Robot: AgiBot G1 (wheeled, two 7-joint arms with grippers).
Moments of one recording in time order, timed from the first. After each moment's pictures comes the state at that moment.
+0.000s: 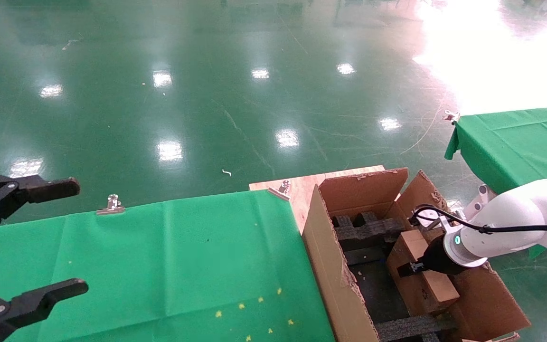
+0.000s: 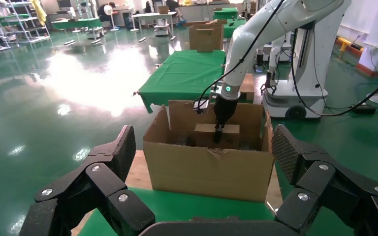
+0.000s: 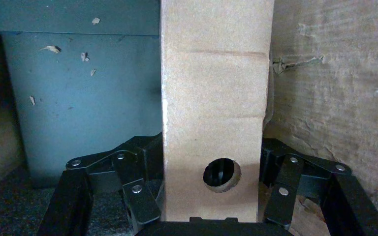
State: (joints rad) left arm -1.09 0.58 0.36 -1.25 0.67 1.46 -0.14; right arm 1.71 -0.74 -2.04 0.81 -1.50 -0.73 1.67
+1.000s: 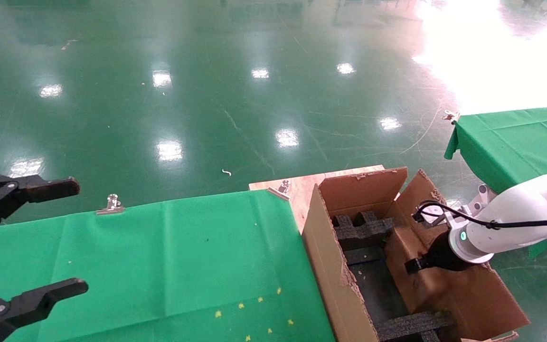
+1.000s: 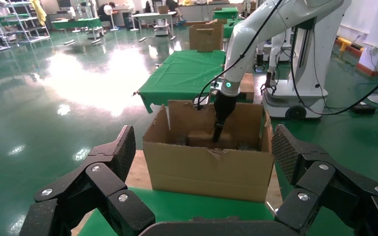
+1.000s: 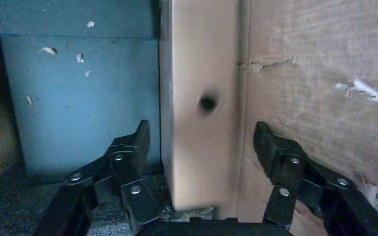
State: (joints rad) left arm -1.09 0.58 0.36 -1.25 0.67 1.46 -0.14; right arm 1.75 -0.72 -2.04 0.82 -1.52 -0.74 1.66
